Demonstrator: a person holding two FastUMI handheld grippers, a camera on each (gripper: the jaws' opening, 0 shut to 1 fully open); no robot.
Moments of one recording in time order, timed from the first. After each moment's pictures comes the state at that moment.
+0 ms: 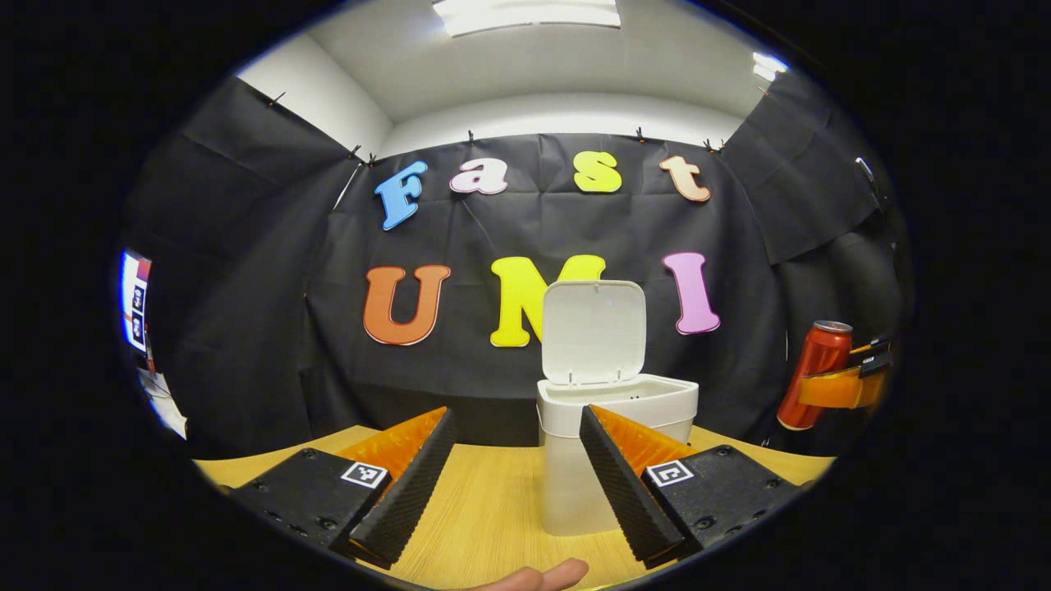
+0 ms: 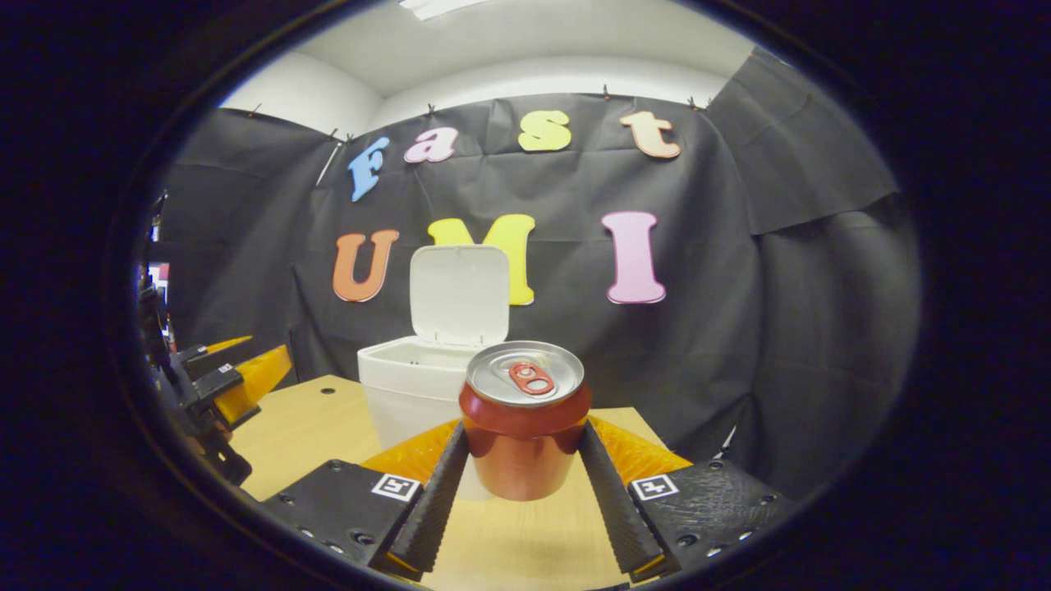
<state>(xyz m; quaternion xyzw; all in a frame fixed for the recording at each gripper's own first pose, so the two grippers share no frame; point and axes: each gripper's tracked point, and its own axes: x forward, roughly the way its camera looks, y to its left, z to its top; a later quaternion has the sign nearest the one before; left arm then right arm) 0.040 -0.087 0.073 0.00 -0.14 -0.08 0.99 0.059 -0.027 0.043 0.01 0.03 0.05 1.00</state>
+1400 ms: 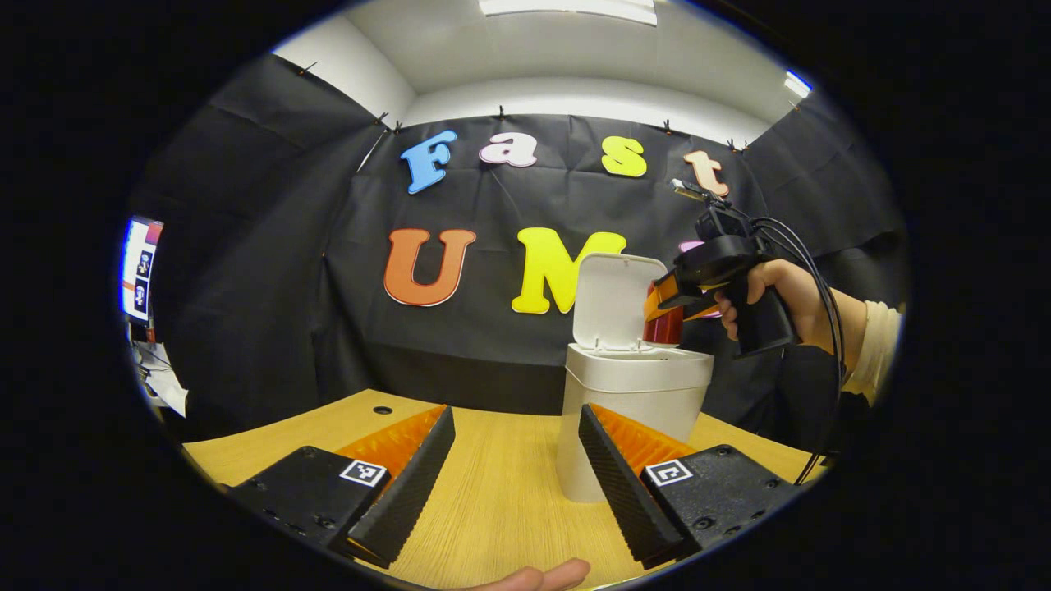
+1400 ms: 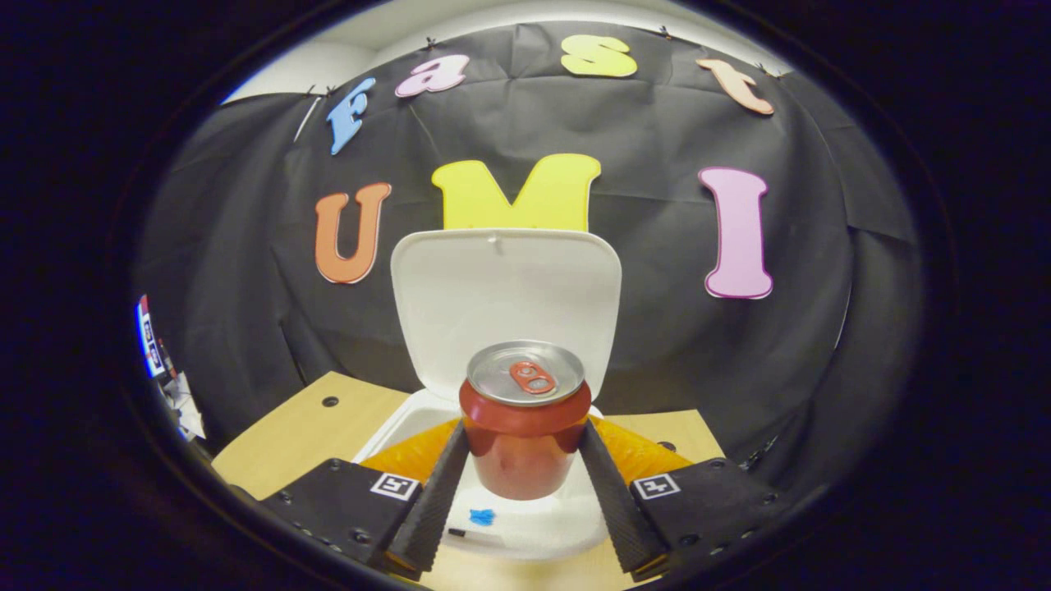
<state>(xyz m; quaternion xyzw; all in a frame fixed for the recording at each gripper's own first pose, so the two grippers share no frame) 0.020 -0.019 0.034 -0.04 -0.09 -0.07 0.99 0.279 0.085 0.109 0.03 0.16 0.06 0.98</state>
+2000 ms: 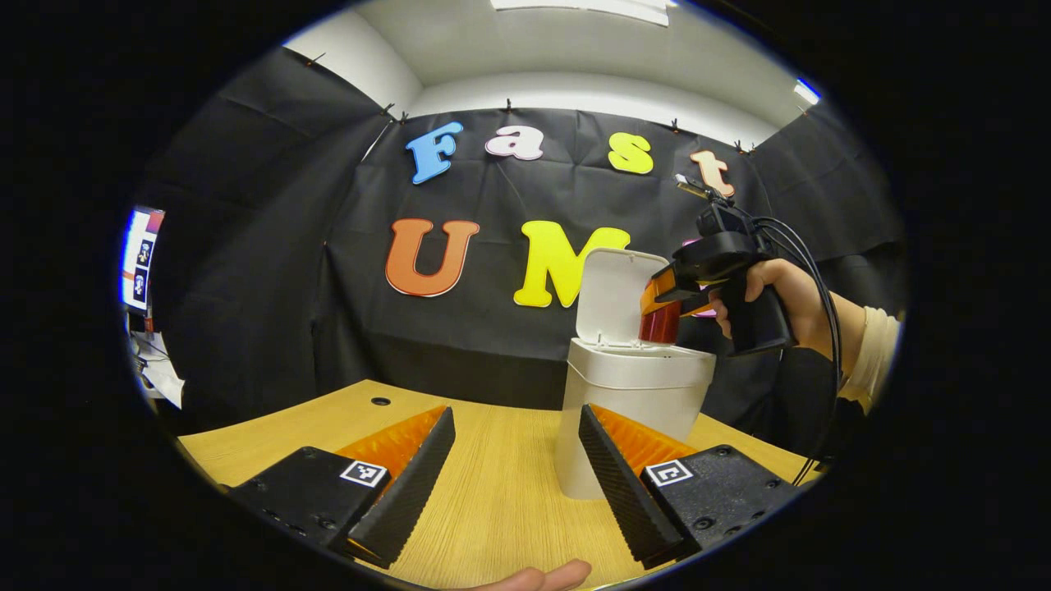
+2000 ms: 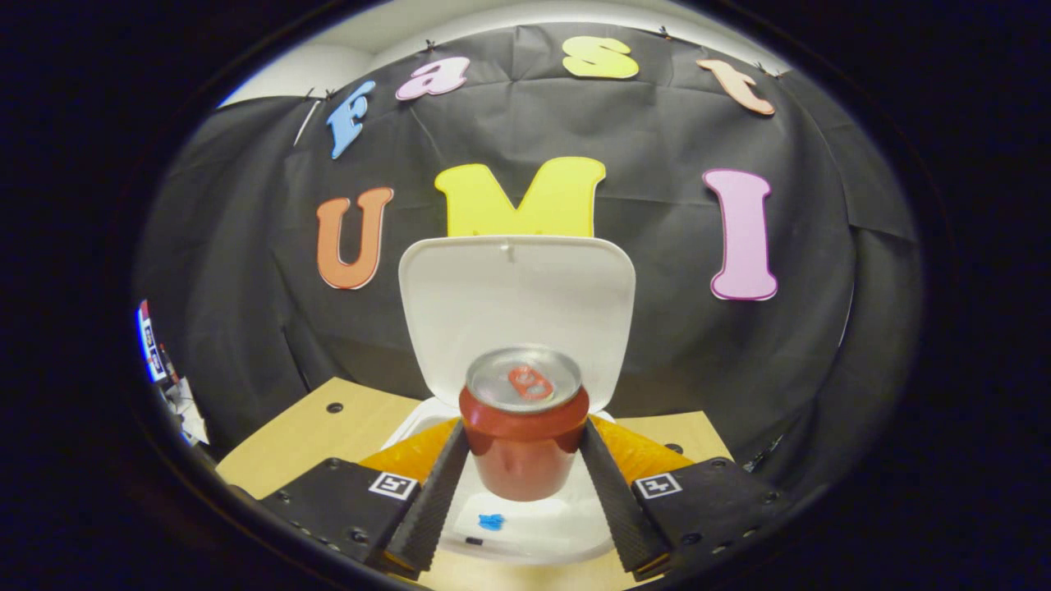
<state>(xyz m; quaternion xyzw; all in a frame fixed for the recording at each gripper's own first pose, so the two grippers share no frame) 0.024 -0.018 0.026 -0.05 -0.06 -0.08 0.99 0.277 0.104 0.115 0.03 0.16 0.07 0.98</state>
